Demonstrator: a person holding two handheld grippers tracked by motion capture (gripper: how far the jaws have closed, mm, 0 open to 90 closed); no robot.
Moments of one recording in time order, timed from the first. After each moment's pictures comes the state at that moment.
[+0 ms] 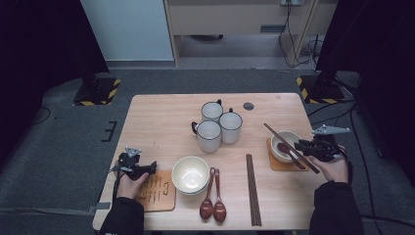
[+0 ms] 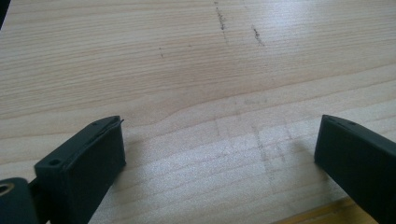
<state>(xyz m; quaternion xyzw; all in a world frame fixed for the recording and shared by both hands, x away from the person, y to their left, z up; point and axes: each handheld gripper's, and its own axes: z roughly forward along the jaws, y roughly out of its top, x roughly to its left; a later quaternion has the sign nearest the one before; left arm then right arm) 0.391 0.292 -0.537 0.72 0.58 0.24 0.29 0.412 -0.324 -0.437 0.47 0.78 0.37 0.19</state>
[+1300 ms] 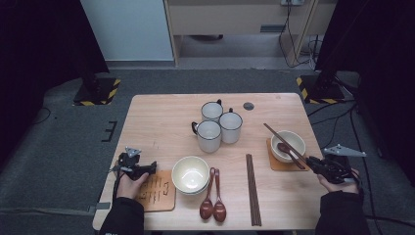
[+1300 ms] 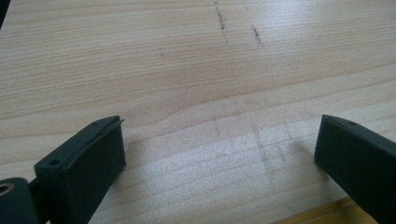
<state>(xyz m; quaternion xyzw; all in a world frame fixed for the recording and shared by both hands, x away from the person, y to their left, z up) 0.391 0.292 -0.537 0.72 0.58 0.24 0.29 0.344 -0.330 -0.440 0.53 0.74 0.35 0.22</state>
